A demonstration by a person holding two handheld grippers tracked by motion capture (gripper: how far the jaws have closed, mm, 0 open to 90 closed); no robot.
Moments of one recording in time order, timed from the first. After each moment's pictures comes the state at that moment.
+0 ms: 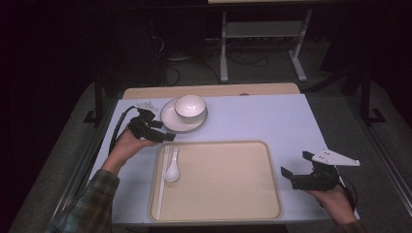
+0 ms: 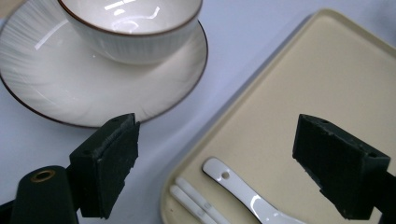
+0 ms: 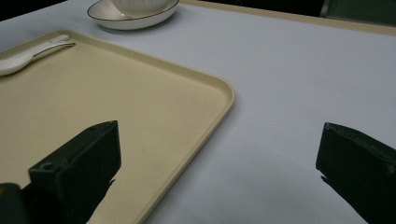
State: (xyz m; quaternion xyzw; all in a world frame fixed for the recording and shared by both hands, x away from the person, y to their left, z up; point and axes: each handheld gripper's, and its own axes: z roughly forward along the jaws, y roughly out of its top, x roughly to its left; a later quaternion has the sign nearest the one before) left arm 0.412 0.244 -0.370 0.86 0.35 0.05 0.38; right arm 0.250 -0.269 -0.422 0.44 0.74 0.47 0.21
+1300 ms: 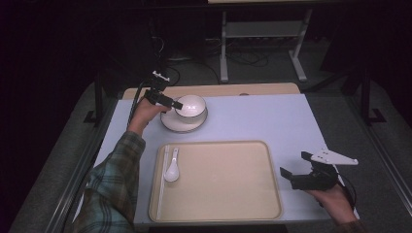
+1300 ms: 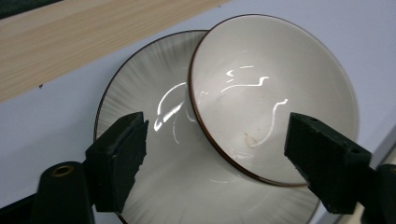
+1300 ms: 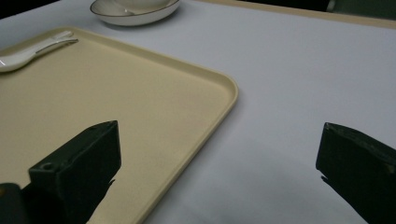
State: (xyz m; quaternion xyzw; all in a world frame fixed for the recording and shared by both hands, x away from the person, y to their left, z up) left arm 0.538 0.221 -0.379 0.83 0.45 0.05 0.32; right arm 0.253 -0.269 -0.425 0.43 0.74 0.47 0.20
